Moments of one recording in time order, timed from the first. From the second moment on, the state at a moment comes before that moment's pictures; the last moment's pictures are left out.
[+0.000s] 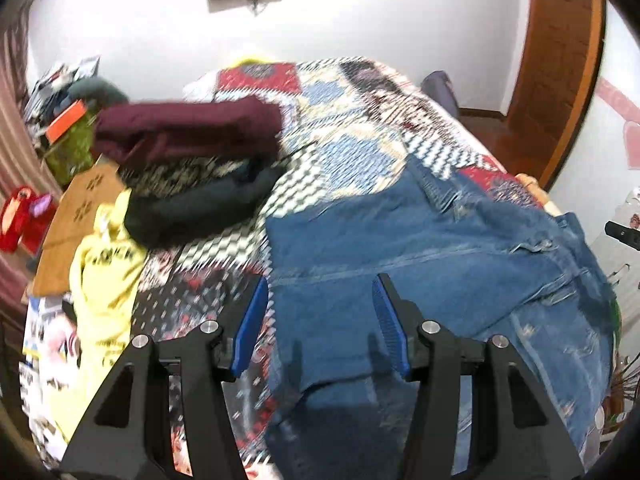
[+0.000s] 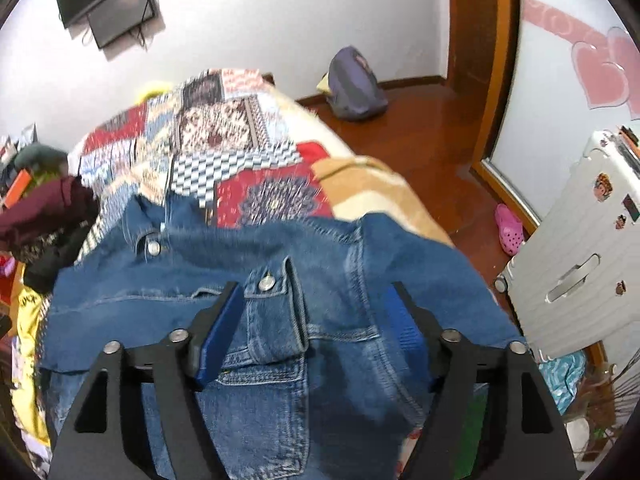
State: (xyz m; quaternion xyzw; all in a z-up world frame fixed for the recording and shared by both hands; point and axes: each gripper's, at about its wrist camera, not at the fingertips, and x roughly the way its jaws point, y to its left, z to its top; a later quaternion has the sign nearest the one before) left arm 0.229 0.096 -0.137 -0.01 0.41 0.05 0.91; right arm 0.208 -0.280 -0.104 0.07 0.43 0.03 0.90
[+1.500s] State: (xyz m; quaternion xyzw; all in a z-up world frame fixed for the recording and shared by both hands) left arm 0.263 0.037 -0.198 -0.08 0.48 -0.02 0.87; right arm 0.224 -0.389 -0.153 0.18 0.46 -0.10 0.86
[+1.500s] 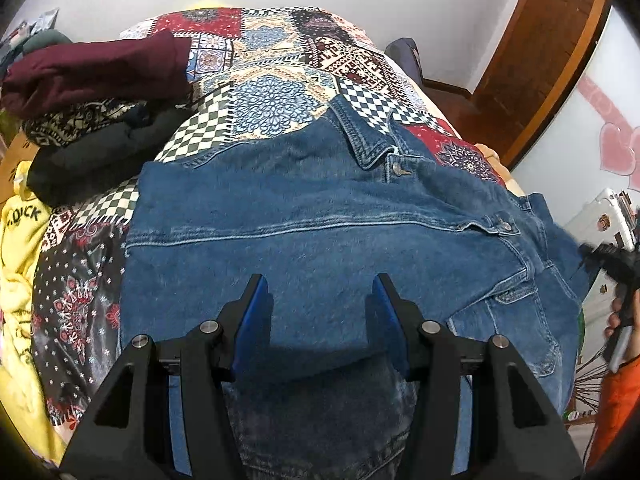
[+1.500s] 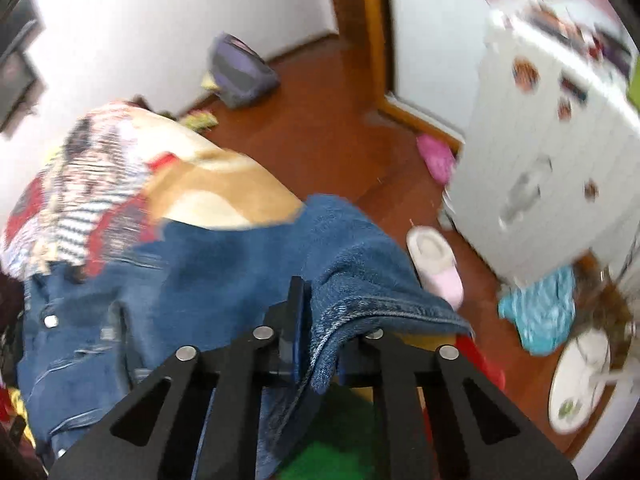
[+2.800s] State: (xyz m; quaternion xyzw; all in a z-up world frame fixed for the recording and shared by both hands) left arm 0.229 0.055 -0.185 -0.08 0.47 -0.03 0.88; right arm 0.182 -0.213 -0.127 0.04 0.49 0.16 0.86
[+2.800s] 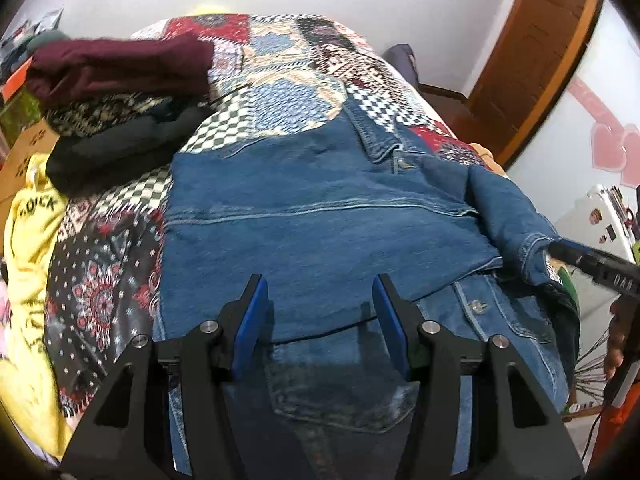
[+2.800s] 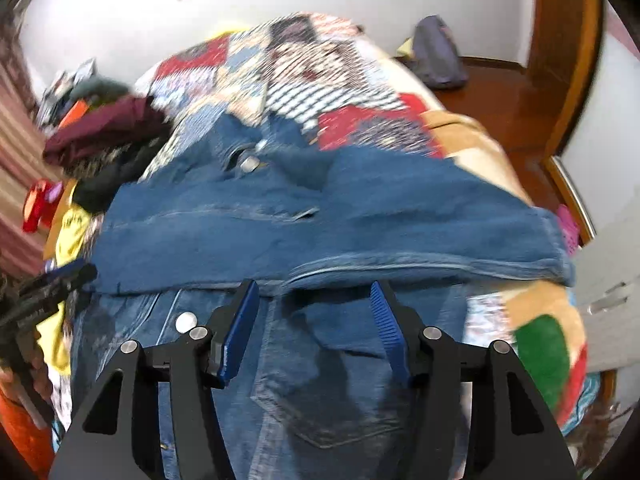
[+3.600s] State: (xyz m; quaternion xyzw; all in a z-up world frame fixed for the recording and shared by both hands) left arm 0.257 0.030 -0.185 -0.04 0.48 -0.02 0.88; right arm 0.248 -0.351 -0.214 0.36 0.50 -0.02 0.78
